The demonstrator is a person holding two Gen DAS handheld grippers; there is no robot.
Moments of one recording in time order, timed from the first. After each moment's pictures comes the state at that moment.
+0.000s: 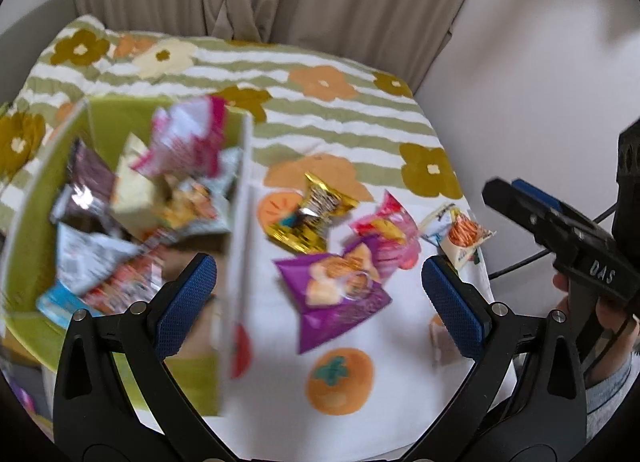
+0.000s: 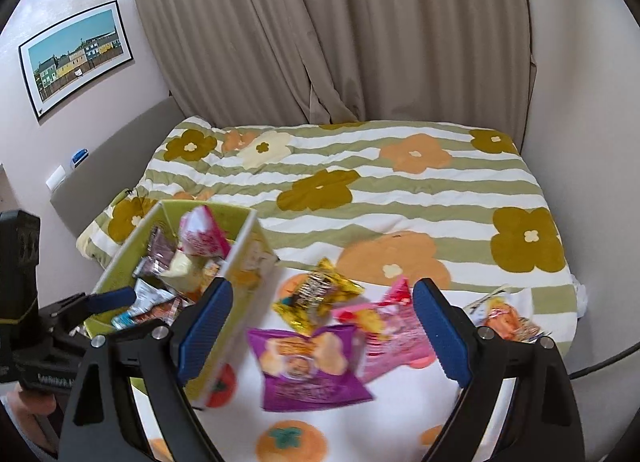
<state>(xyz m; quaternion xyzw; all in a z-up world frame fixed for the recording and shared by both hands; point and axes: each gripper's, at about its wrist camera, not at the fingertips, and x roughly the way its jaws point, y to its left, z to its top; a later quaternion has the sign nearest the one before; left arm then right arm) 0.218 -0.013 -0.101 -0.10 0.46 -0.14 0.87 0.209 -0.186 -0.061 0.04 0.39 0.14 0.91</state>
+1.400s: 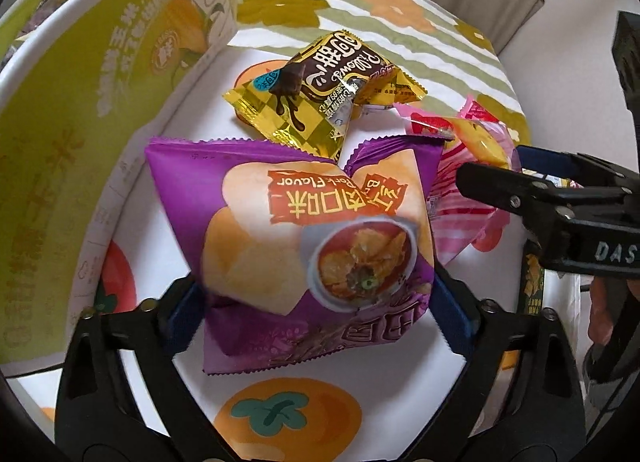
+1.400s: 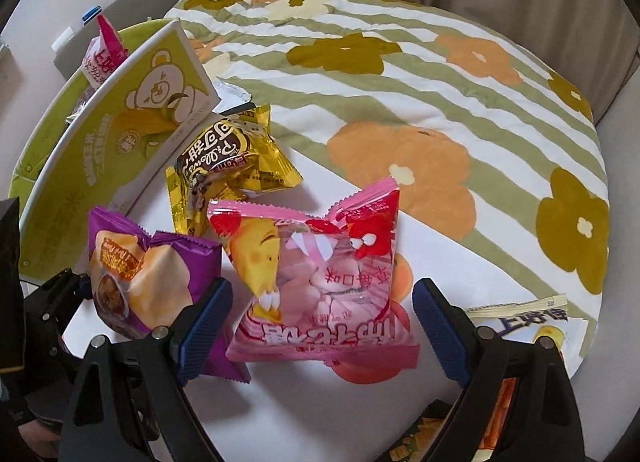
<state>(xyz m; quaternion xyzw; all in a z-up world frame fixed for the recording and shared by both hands) 0.259 -0.092 -0.266 -0.12 0.55 0.00 0.83 0.308 -0.209 -0.228 -0.09 0.56 0.24 0.79</state>
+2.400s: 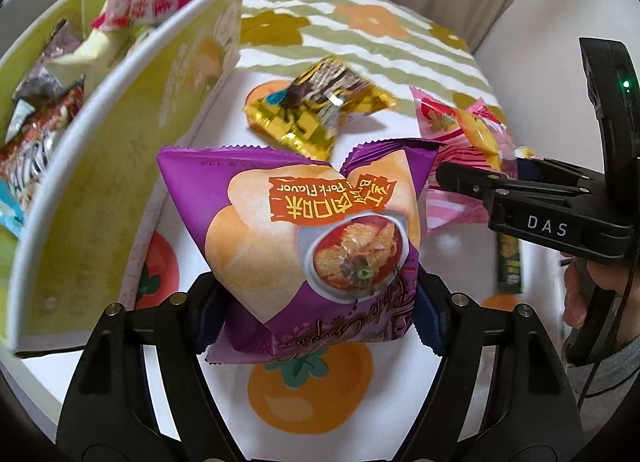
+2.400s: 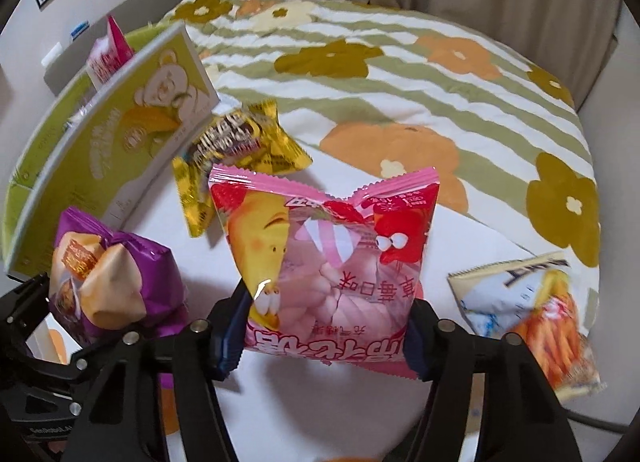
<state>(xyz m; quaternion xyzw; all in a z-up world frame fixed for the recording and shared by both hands) 0.221 -0.081 -0.225 -0.10 0.52 -0.04 0.85 0.274 -0.212 -0.217 -0.07 0.54 0.21 0.81</state>
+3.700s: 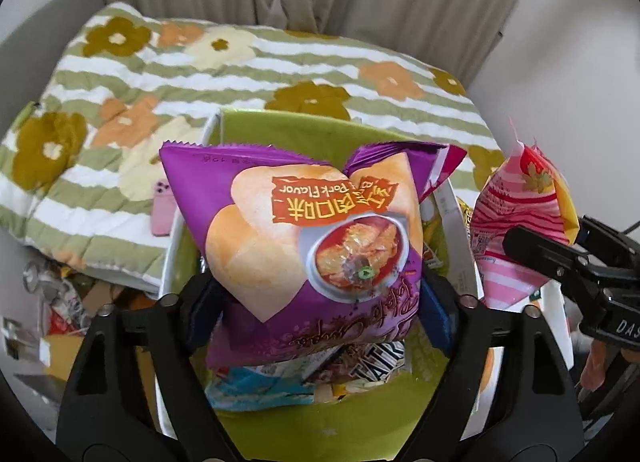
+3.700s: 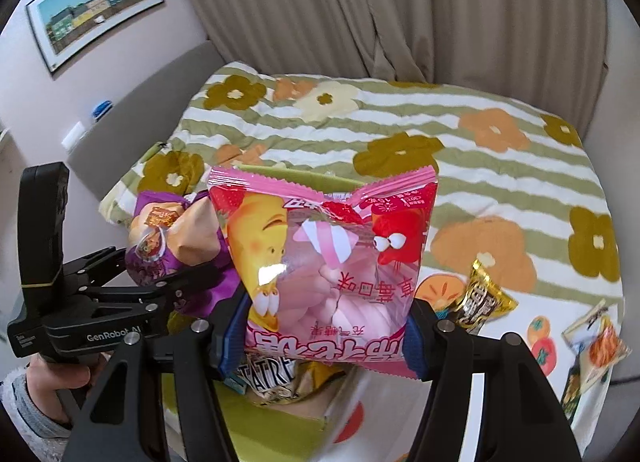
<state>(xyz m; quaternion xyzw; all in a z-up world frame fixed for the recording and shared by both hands) 0.306 0.201 -0.114 -0.07 0.49 -0.11 0.86 0.263 0.024 -0.075 0.02 0.47 0.18 0.86</state>
